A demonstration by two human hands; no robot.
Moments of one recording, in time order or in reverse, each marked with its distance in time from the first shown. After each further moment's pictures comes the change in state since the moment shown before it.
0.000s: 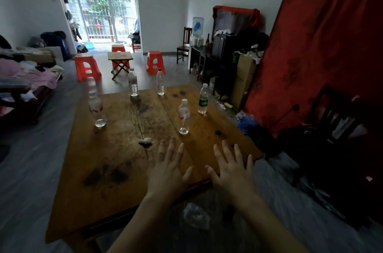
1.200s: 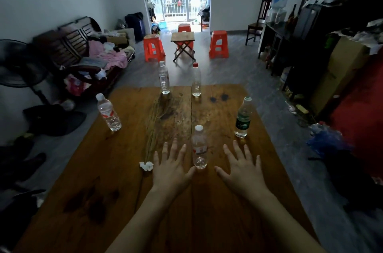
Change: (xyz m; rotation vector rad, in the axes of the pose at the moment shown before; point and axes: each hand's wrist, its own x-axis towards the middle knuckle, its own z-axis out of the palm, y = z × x) left_hand 0.321 0.022 0.071 0.084 -0.180 -0.458; right_hand 0.397 0.095 0.064 0.027 -0.250 -0.319
